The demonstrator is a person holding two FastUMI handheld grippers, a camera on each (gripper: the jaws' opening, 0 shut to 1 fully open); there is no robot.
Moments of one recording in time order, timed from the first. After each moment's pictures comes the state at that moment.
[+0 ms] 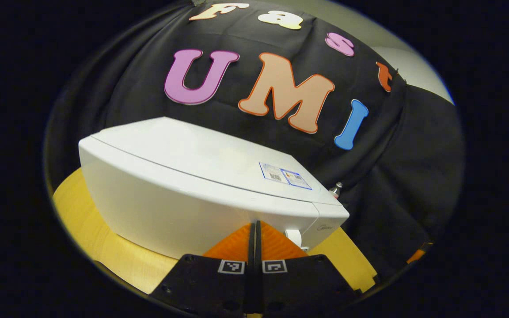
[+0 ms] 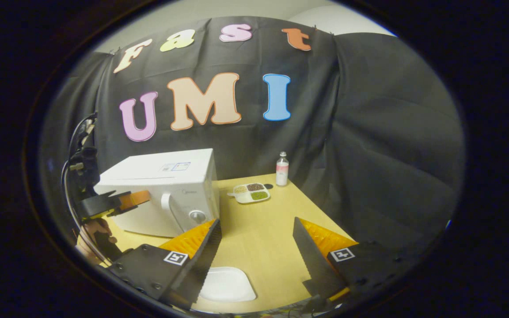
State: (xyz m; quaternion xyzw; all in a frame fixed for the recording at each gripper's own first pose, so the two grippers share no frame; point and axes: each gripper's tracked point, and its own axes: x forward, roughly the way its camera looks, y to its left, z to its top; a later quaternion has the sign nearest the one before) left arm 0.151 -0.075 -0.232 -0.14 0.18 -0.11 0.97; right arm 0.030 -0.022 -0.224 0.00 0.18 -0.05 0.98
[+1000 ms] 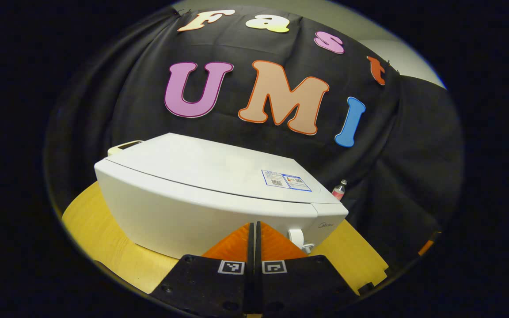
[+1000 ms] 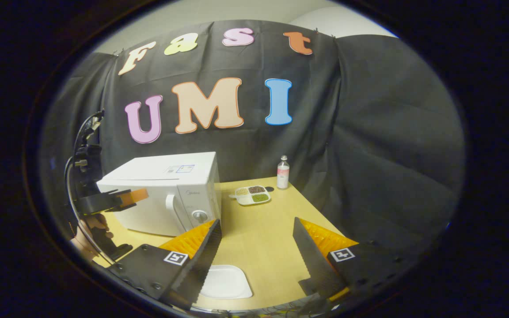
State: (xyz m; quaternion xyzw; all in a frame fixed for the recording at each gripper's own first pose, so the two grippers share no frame) left arm 0.128 -0.053 -0.204 -0.07 0.15 -0.09 0.98; right arm 0.013 -0.032 -0.210 0.00 0.17 -0.05 0.98
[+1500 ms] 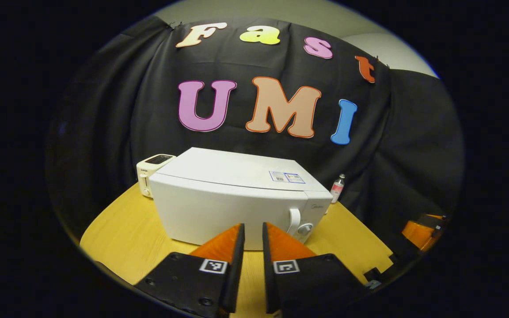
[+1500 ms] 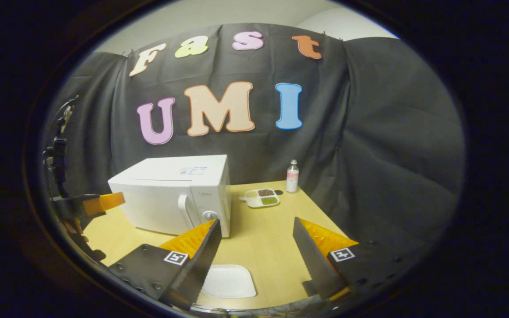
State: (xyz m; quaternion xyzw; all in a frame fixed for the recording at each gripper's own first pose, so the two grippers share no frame) left arm 0.032 -0.020 -0.162 -0.03 0.15 -0.07 0.99; right arm 0.006 -0.011 -0.192 0.00 0.15 -0.01 0.99
